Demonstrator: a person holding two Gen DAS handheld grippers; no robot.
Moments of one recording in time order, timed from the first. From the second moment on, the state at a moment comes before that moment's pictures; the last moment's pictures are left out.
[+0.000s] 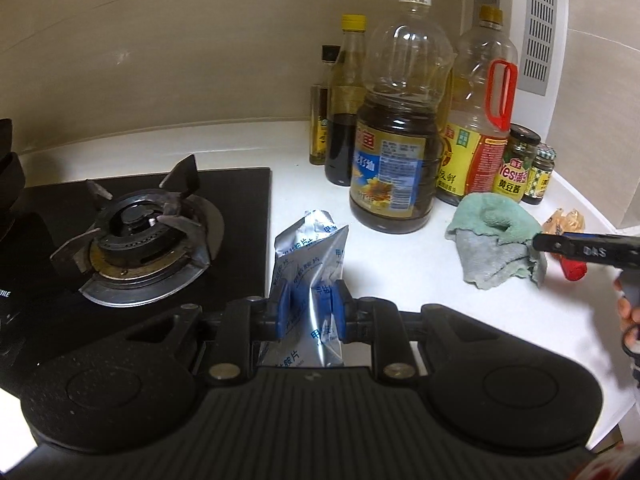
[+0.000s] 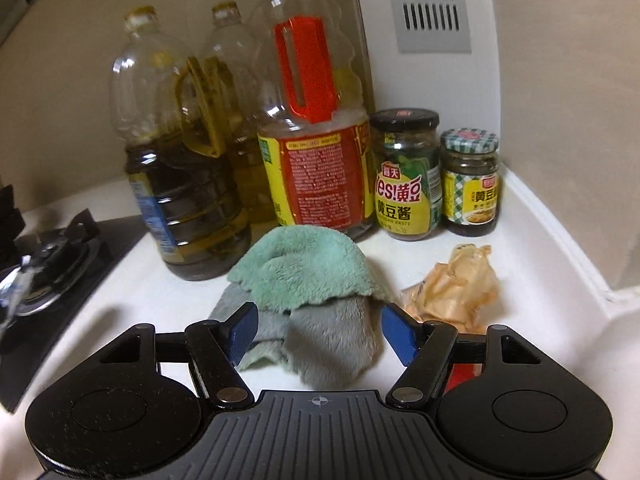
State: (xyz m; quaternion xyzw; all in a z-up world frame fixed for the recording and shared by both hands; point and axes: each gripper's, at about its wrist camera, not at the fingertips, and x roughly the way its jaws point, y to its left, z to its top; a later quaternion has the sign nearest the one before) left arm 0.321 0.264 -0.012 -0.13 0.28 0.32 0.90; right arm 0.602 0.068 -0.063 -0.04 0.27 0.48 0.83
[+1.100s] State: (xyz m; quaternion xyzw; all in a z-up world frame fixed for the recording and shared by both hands) left arm 0.274 0.222 0.015 -0.13 0.26 0.20 0.94; right arm 0.458 -0.061 0.047 0.07 0.16 0.50 0.85
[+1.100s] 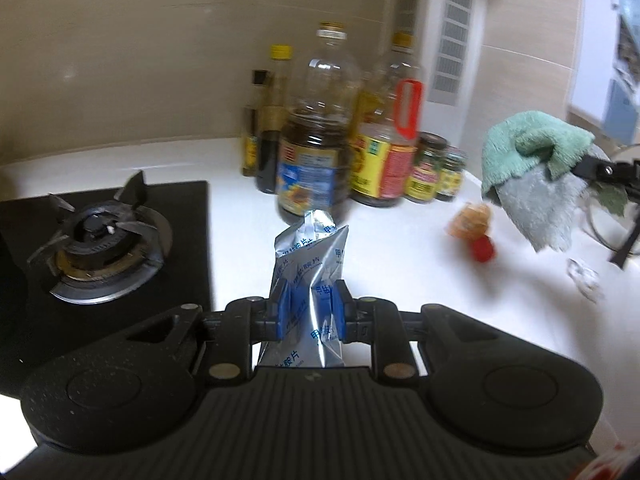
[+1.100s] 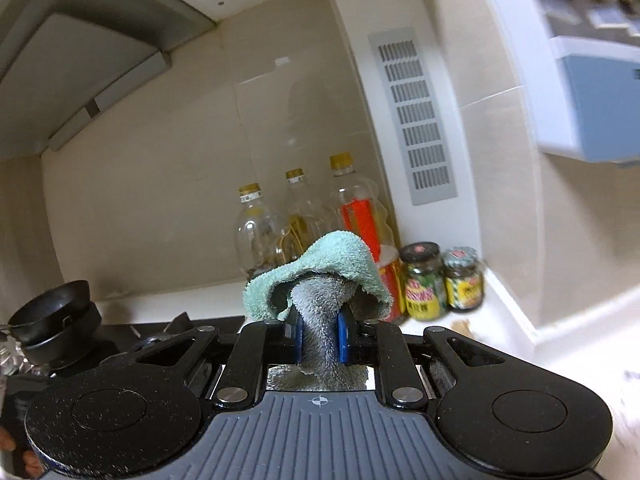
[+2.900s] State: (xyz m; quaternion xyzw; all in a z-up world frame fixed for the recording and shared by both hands) left arm 0.212 0.060 -0.174 -0.17 0.45 0.05 0.87; right arm 0.287 -0.160 -0.190 0.00 0.41 0.36 0.84
